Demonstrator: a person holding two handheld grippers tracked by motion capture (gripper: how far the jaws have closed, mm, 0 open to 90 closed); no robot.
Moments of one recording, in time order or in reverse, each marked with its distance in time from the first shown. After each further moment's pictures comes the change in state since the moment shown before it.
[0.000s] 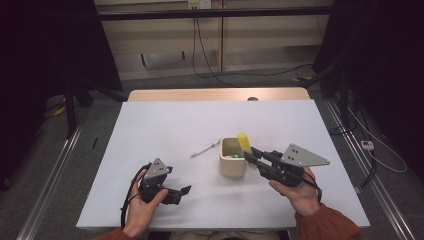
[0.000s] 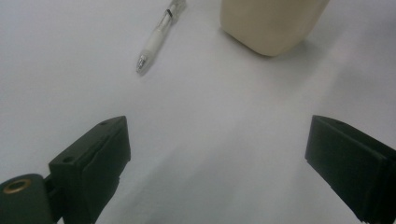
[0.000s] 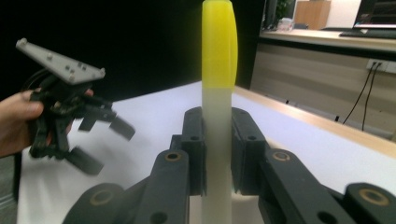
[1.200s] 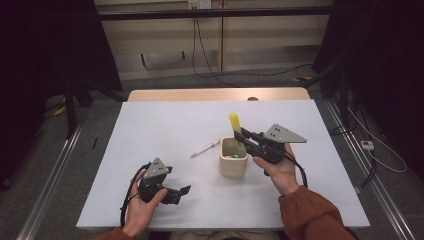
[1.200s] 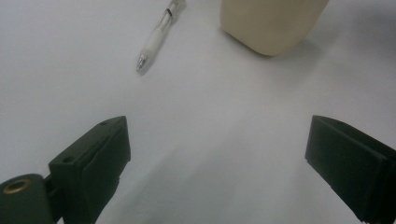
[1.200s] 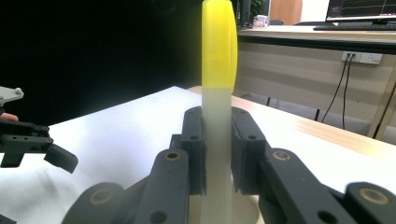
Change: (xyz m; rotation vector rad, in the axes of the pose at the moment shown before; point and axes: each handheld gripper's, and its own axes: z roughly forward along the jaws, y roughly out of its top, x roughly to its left) left arm 0.002 0.000 0.000 0.003 -0.005 0.002; right arm -0.032 -0.004 0.059 -0.002 -0.087 0.052
